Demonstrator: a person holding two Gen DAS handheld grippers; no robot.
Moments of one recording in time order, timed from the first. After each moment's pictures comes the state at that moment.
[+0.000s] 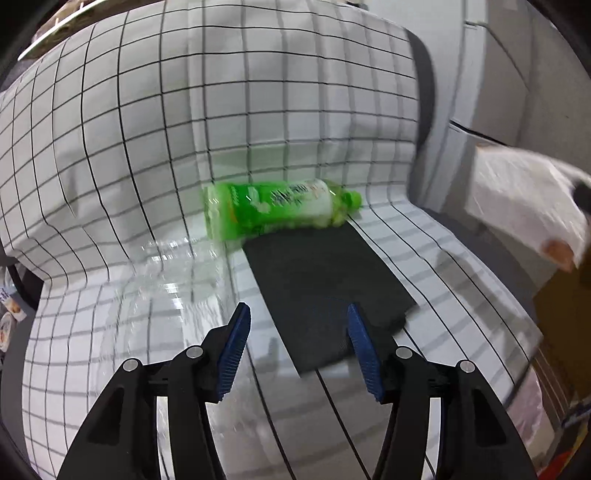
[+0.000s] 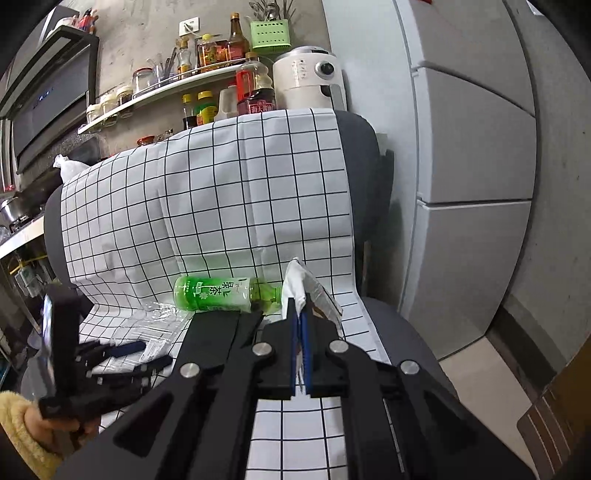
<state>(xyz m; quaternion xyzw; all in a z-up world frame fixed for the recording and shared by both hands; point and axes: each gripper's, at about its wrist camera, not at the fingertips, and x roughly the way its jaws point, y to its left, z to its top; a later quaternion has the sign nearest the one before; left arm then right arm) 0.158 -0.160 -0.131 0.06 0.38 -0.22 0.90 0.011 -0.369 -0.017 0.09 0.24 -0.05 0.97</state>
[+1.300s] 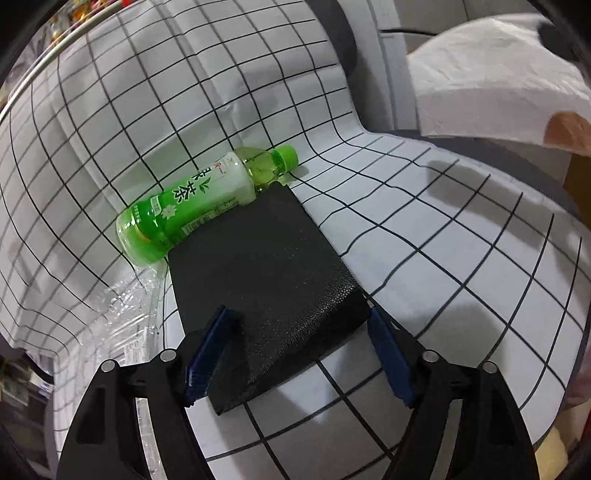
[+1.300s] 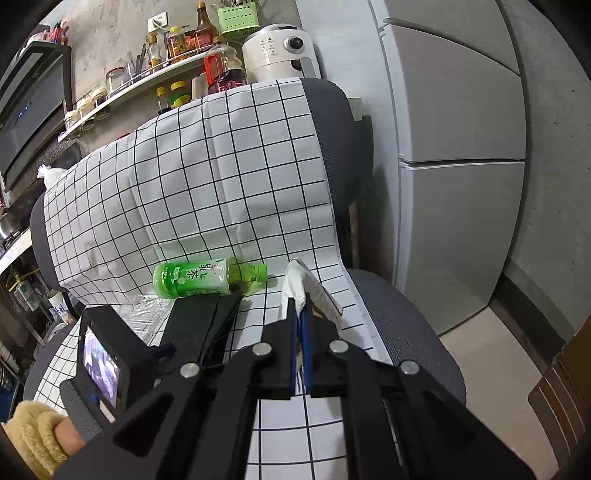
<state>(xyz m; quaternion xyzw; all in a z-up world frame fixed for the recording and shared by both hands) 0.140 -0.253 -0.187 0.25 0.36 -0.24 0.87 0.011 -0.399 -0.048 0.13 0.26 -0.06 0.95</state>
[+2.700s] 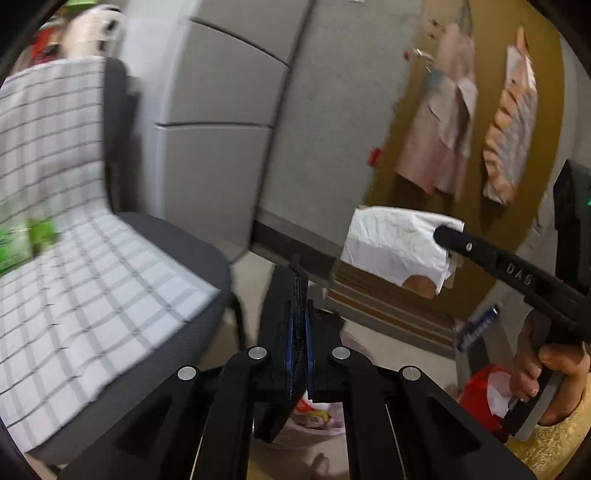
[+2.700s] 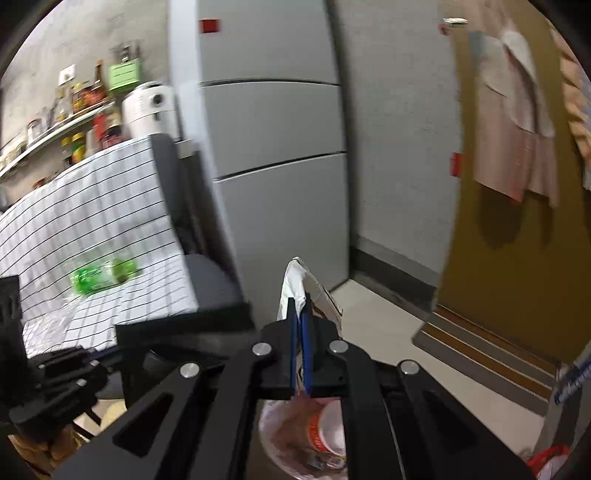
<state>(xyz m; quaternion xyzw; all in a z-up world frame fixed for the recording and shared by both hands) -0.091 -0.331 -0.106 0.06 0.31 -0.58 0.75 -0.266 -0.478 -0.051 0.16 0.23 -0.31 0.91</state>
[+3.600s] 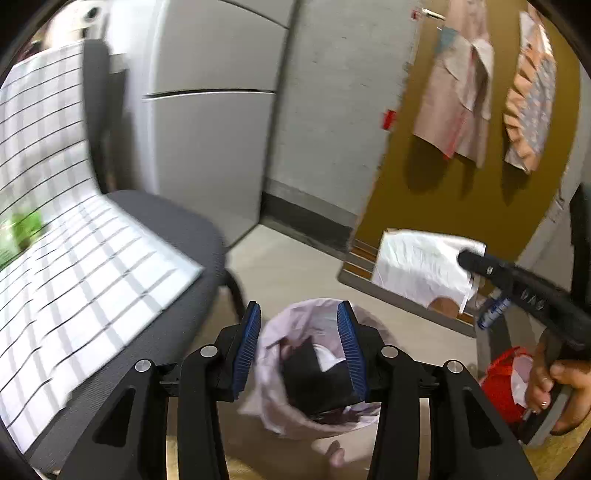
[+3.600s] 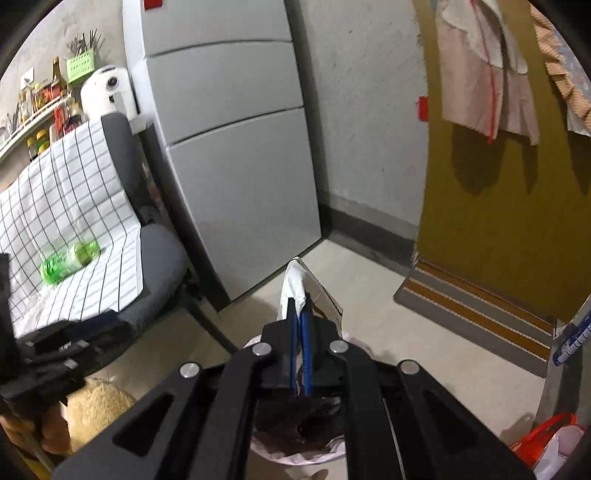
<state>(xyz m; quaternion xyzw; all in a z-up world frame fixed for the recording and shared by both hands) -0.085 -0.360 -0.139 0.11 0.34 -0.53 0.77 -0.277 -0.513 -0.121 0.21 0.29 -0.32 0.88</state>
